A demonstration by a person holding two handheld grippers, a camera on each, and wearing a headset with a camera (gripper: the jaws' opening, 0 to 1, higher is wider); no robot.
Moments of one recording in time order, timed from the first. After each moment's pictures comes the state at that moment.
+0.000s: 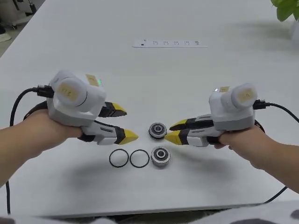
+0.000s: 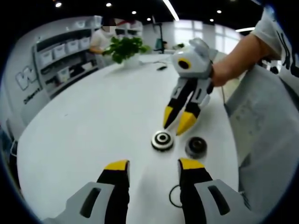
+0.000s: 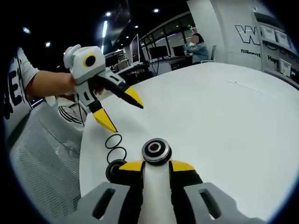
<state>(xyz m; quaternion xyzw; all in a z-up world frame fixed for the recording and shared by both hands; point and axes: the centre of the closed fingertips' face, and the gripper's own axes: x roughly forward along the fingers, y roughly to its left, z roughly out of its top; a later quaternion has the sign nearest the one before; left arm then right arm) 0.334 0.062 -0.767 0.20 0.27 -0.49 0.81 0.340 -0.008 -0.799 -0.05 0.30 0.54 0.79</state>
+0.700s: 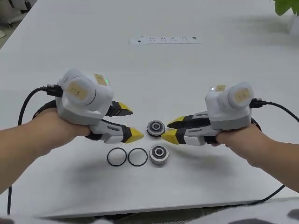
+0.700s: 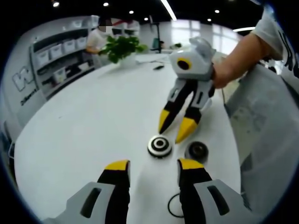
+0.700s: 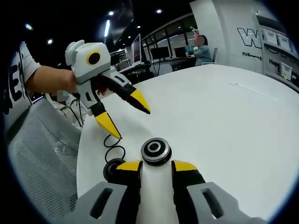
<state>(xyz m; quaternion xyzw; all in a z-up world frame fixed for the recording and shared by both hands) 0.337 0.042 -0.774 0.20 0.27 -0.50 0.80 0.340 -0.006 -0.803 -0.06 0.29 0.54 0.79</state>
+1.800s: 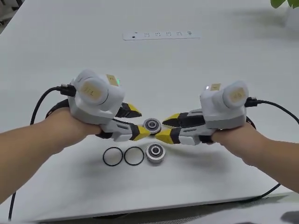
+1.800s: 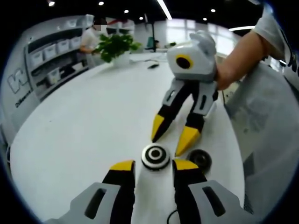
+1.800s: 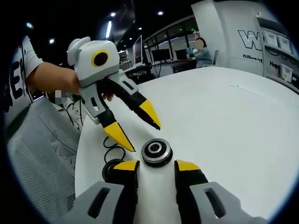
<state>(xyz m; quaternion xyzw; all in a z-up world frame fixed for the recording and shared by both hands) 0.343 0.016 -0.787 0.20 0.27 -0.52 0.78 0.340 -0.002 -0.805 -0.06 0.28 0.54 0.79</state>
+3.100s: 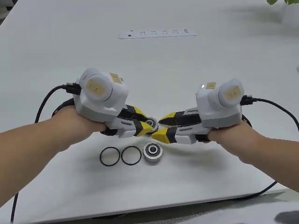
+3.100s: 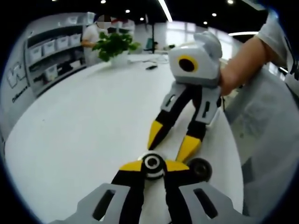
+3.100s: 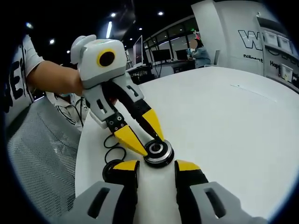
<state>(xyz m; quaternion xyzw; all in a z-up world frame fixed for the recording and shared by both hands) 0.344 0.001 -0.791 0.18 0.28 -0.54 0.78 0.339 0.000 -0.806 -0.06 0.27 0.55 0.79</state>
